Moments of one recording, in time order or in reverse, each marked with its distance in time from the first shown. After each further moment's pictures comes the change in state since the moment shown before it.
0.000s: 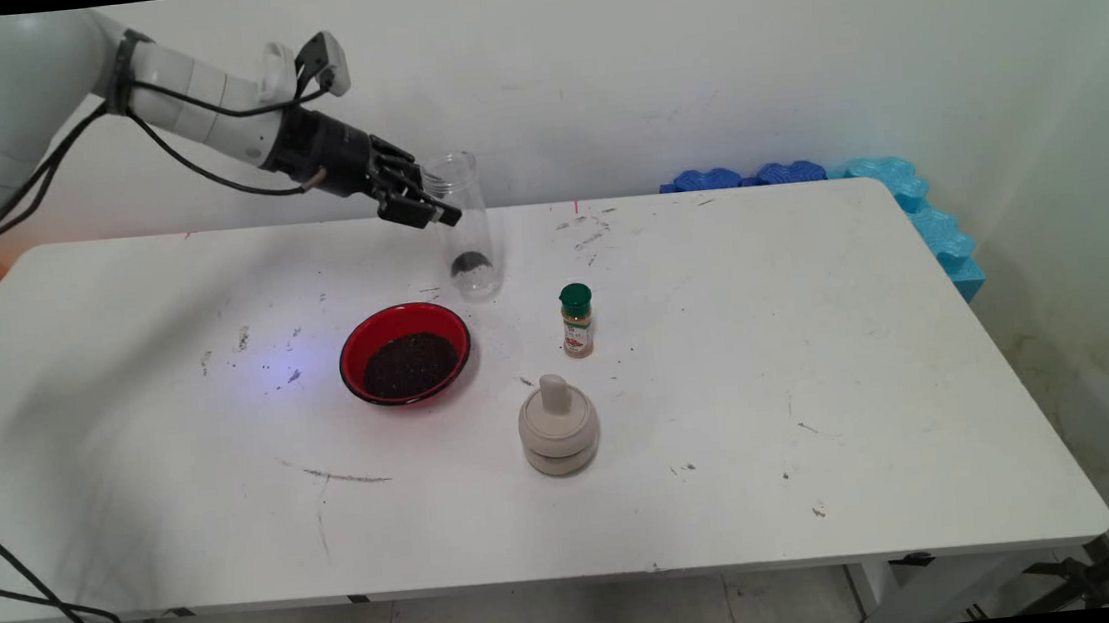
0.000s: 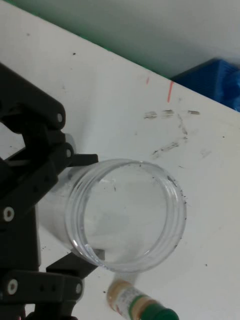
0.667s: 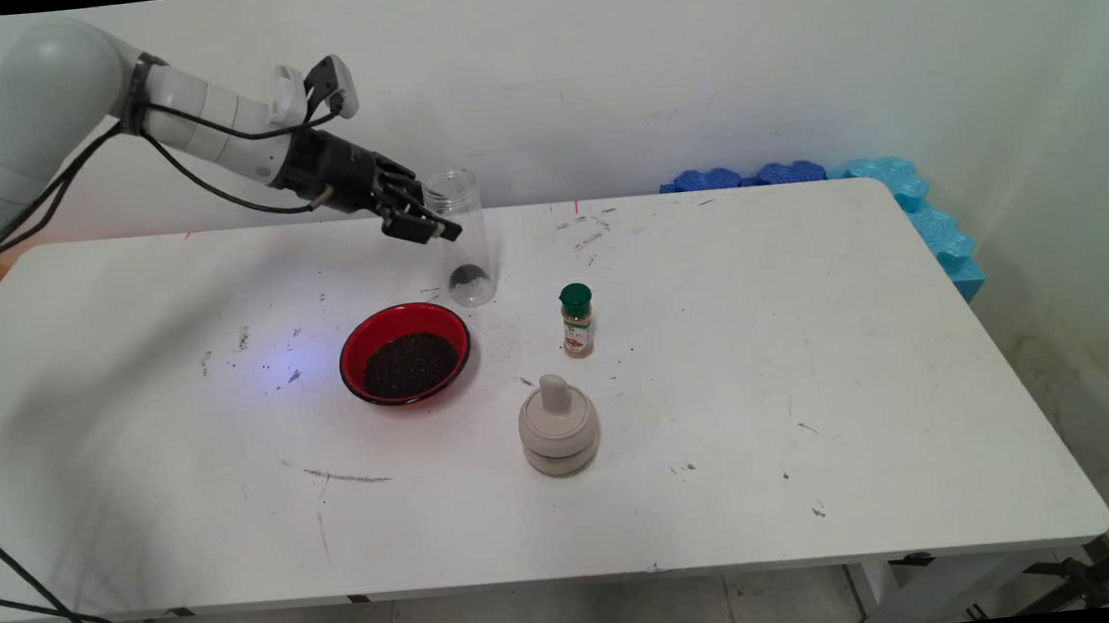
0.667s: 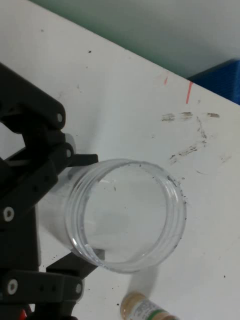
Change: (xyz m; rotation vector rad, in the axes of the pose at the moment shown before) arm -0.016 -0.001 0.015 0.010 -0.021 -0.011
